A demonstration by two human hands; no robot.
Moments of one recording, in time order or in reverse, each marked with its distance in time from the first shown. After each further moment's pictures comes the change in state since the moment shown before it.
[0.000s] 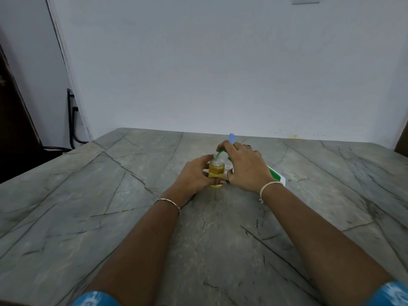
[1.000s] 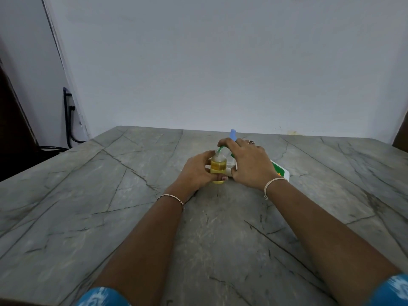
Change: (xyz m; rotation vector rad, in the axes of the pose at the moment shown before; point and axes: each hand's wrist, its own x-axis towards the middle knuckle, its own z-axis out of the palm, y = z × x) left_hand -0.002 0.001 -0.001 0.041 0.004 0.016; right_hand -0.003 0.003 0.003 -0.069 0.010 -0.004
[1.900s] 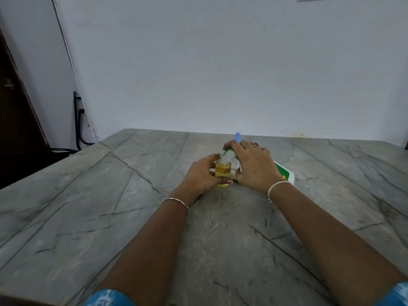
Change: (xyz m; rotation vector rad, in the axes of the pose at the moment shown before) left_hand -0.001 0.001 0.000 -0.016 0.000 -0.001; right_hand 0.002 0.000 -0.001 -0.014 0.003 -0.007
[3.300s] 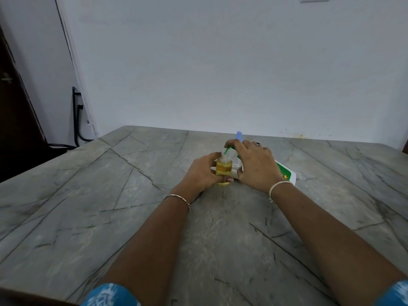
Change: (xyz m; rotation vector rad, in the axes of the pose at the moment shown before) left_hand -0.001 0.004 -0.001 0.062 -0.007 -0.025; right_hand -0.001 0.000 0.000 0.002 0.015 -0.004
